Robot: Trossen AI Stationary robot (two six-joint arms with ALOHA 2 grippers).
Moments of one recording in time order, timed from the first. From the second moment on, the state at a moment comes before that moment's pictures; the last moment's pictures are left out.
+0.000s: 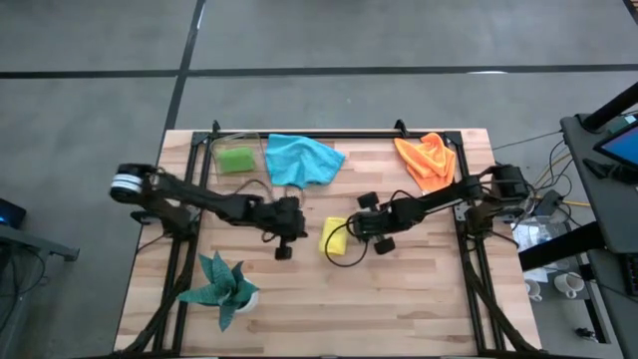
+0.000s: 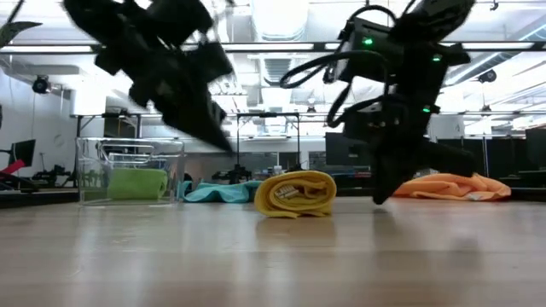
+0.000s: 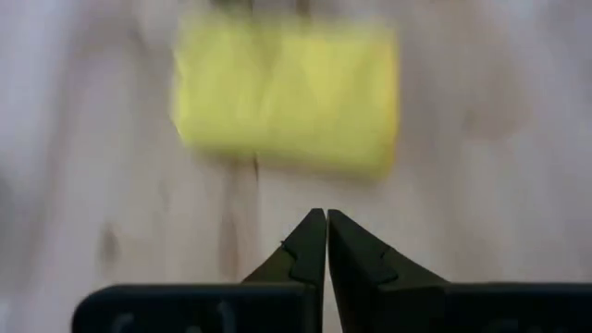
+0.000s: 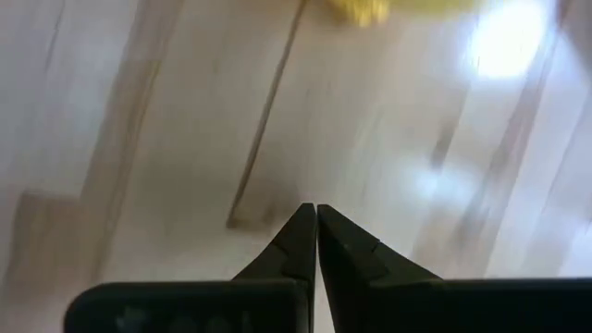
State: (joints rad) left arm -0.06 1.50 0.74 0.03 0.02 0.01; right arm 0.09 1.71 0.88 -0.47 0.29 -0.34
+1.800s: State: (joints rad) left arm 0.01 1.87 0.90 0.30 0.10 -0.94; right arm 0.18 1.24 0.39 0.58 0.48 -0.13
